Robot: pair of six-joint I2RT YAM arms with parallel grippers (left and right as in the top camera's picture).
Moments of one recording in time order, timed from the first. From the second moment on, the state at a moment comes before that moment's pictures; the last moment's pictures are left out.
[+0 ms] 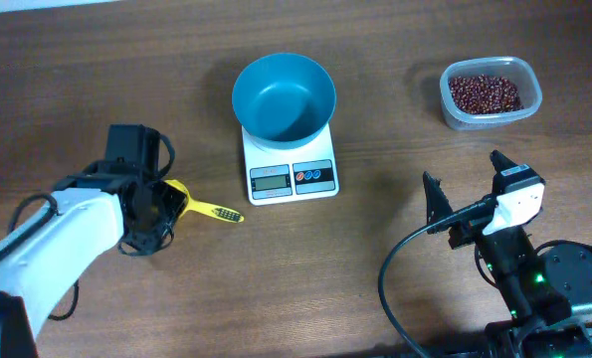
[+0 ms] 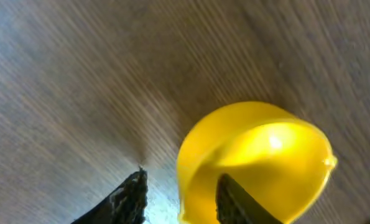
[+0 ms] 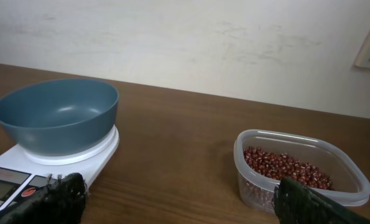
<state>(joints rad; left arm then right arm) -0.16 1.53 0.75 -0.55 -0.08 -1.07 0.00 0.01 0.01 -0.06 -0.17 -0.08</state>
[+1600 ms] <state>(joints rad) -0.42 1.04 0.73 -0.82 0.24 -1.71 0.00 0.01 0.01 -0.05 -1.14 1.02</state>
